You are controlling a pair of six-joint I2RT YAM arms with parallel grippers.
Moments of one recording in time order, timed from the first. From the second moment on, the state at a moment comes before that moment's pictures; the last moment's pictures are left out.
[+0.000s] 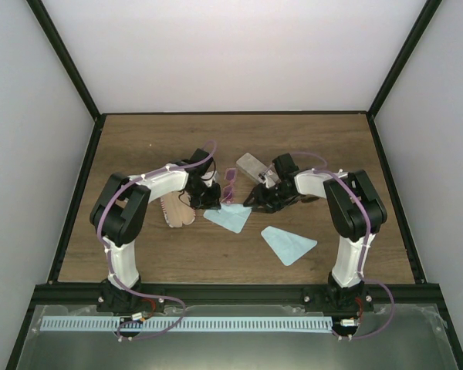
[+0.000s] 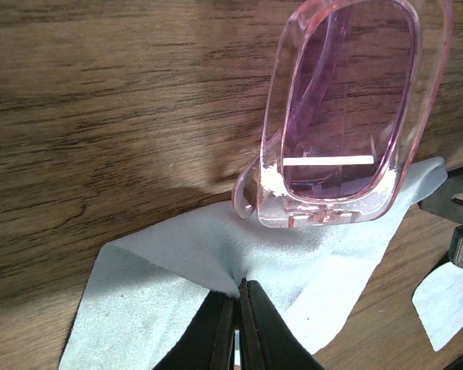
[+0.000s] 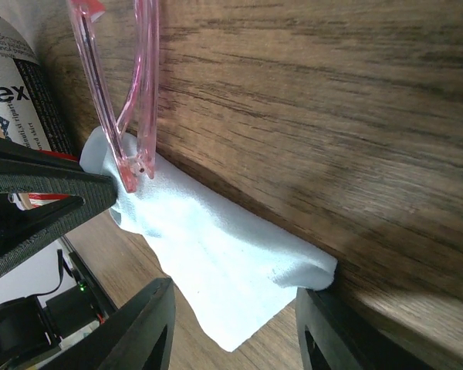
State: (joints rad) left arm -0.51 1.91 1.22 -0.64 0.43 -0.53; right arm 0.38 1.89 1.03 -0.37 -0.78 0.51
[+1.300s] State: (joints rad) left arm -0.51 1.91 1.22 -0.59 0.46 -0.54; right arm 0.35 1.88 1.04 -0.43 -0.77 0.49
